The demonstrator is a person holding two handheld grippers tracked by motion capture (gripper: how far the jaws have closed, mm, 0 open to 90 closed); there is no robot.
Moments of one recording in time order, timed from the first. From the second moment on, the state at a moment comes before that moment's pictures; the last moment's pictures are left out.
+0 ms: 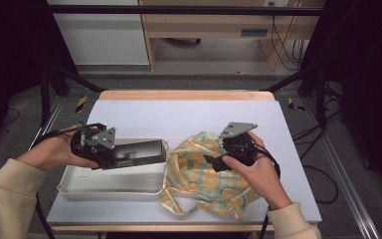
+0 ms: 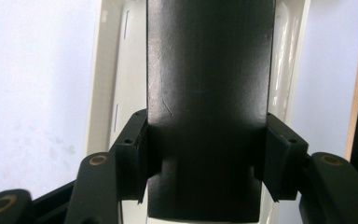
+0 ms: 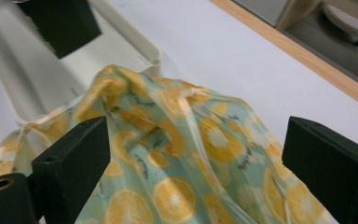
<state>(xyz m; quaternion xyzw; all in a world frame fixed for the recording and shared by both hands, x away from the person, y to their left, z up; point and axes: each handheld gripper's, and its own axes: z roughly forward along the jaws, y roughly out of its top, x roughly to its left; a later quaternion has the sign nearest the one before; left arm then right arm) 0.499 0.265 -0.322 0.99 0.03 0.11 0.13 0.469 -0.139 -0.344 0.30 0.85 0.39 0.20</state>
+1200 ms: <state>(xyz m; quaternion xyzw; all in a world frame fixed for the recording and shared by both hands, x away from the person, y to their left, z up) 0.499 0.307 -0.342 0.99 0.03 0.11 0.12 0.419 -0.254 -0.412 0.51 0.72 0.36 0.31</state>
